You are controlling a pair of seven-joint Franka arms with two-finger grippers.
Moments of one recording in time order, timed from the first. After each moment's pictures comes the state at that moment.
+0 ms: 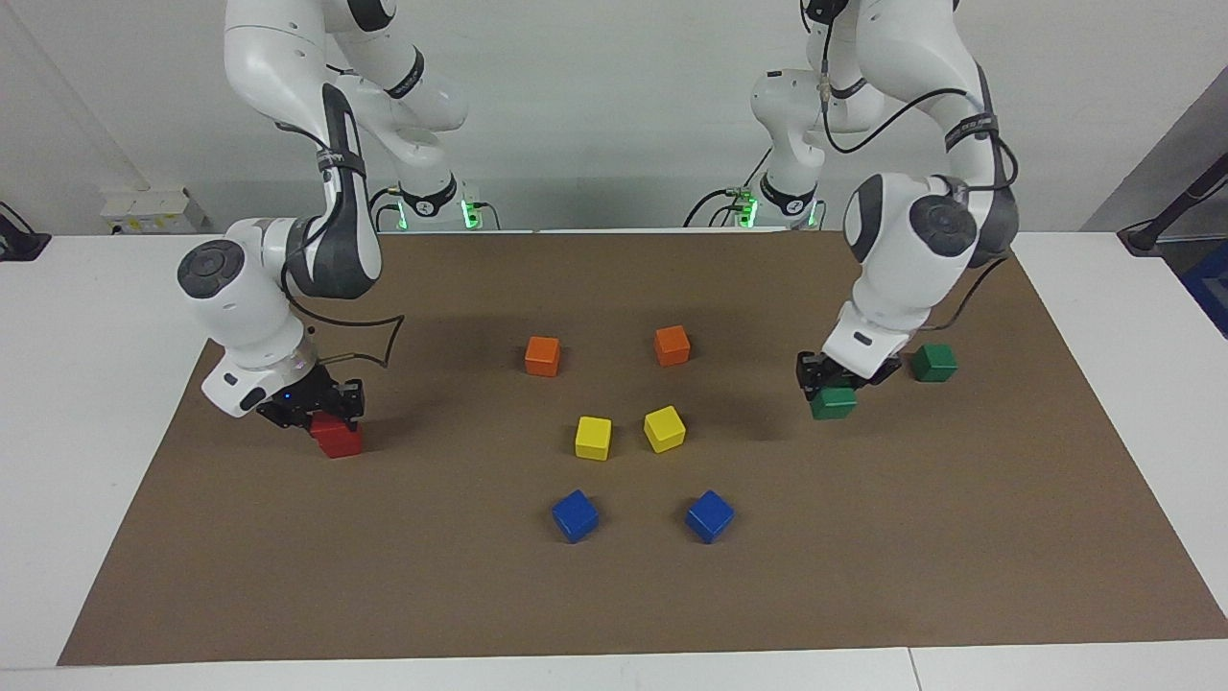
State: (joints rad) left arm -0.02 0.12 0.01 -1.80 -0.03 1.86 0.06; right arm -0.16 0.29 0.09 -1.90 -0.01 2.23 -0.19
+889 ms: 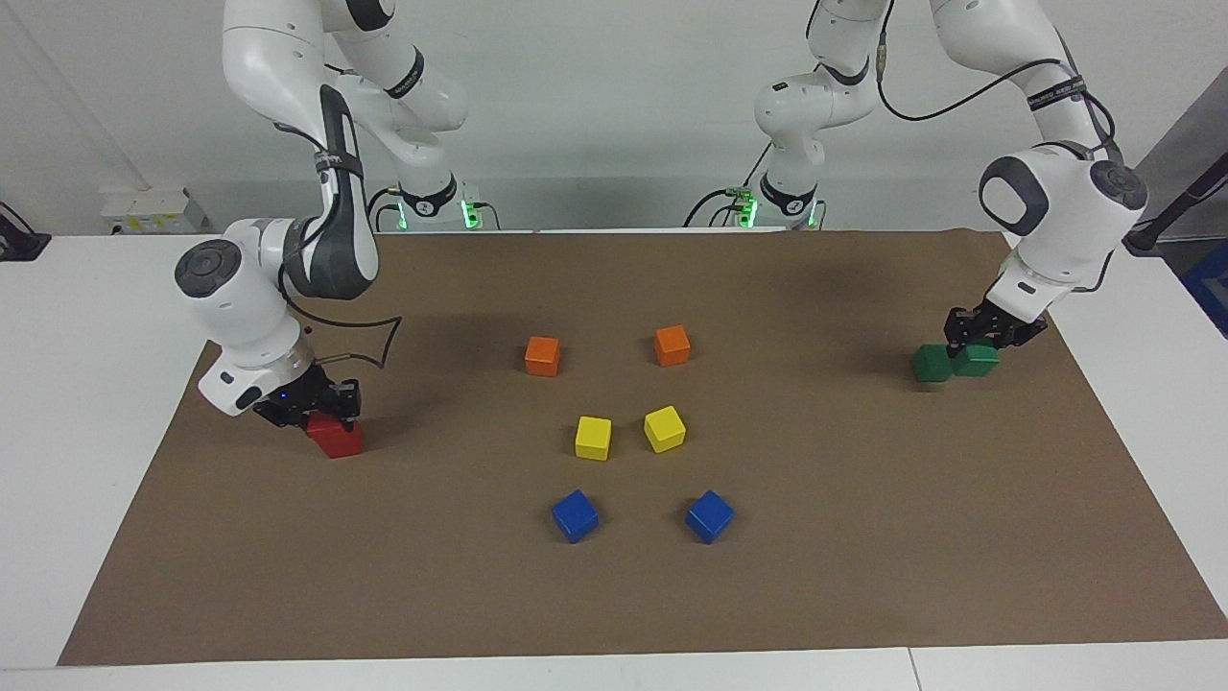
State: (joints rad) left arm 0.22 0.05 0.00 -2.18 -0.03 2.27 0.42; right arm -0.17 0.28 0.09 -1.91 -0.01 2.24 -0.19
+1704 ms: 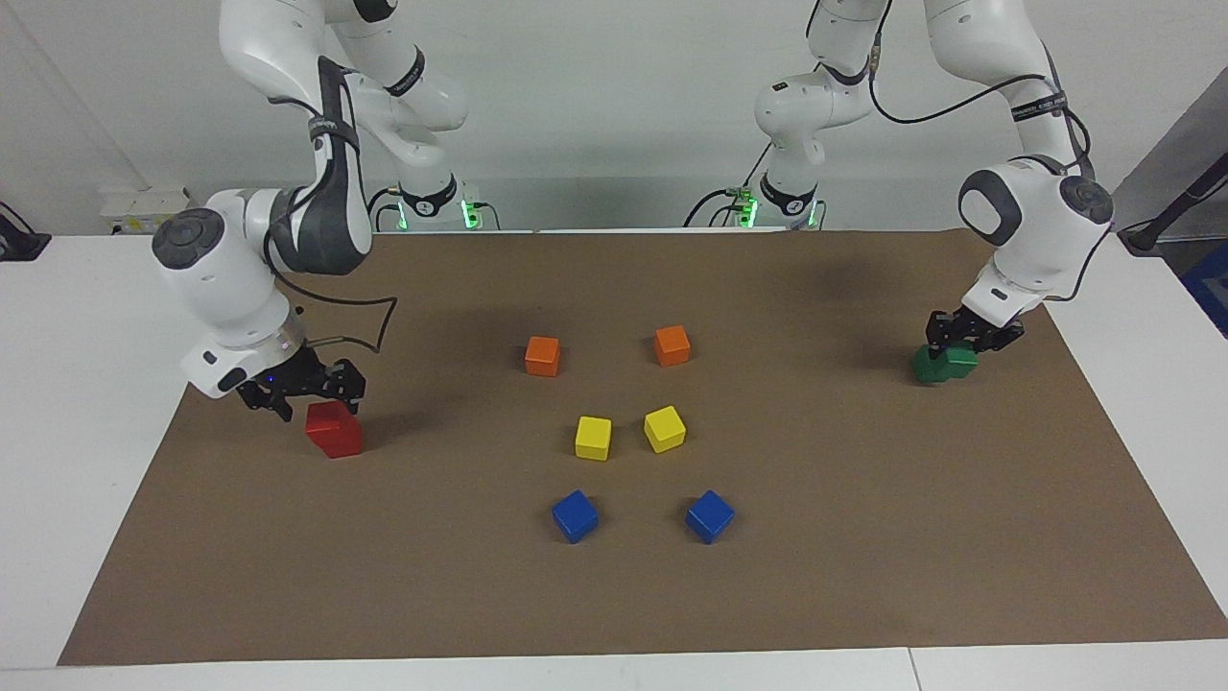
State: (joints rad) left arm 0.22 0.04 0.00 -2.23 -0.03 2.26 0.44; right arm -0.12 0.20 0.11 -1.74 -0.01 1.98 -0.09
